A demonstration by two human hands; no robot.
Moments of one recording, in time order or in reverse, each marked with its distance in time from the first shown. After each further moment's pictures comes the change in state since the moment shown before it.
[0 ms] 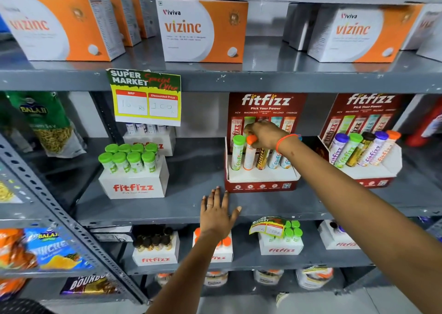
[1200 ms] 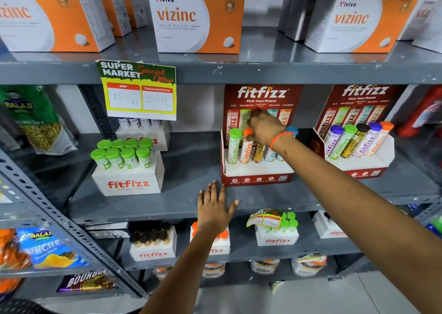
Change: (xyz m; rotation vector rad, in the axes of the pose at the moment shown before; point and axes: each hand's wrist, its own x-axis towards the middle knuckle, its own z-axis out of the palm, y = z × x) left_hand 0.000 -0.001 0.000 0.051 -0.024 0.002; right_hand 0.000 -0.001 0.007 -0.186 0.083 0.092
